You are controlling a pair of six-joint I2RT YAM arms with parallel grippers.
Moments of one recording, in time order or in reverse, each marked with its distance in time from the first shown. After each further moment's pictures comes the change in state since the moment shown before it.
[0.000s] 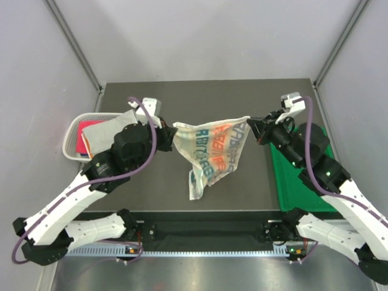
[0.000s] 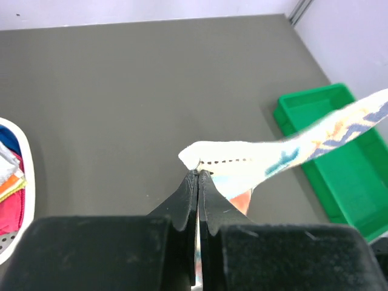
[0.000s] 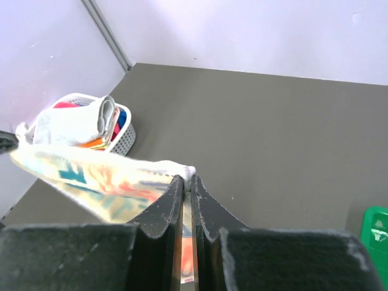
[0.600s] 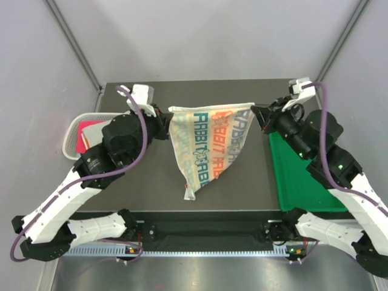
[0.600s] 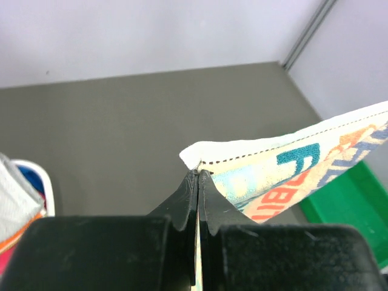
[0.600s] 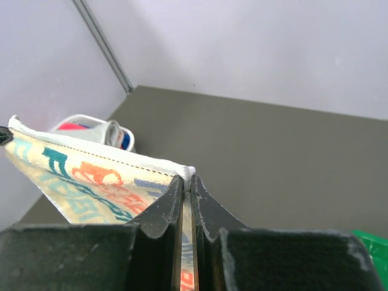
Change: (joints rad) left arm -0.008 0.037 0.166 -0.003 -0.076 0.078; right arm 0.014 0.066 0.224 -0.112 0.038 -0.044
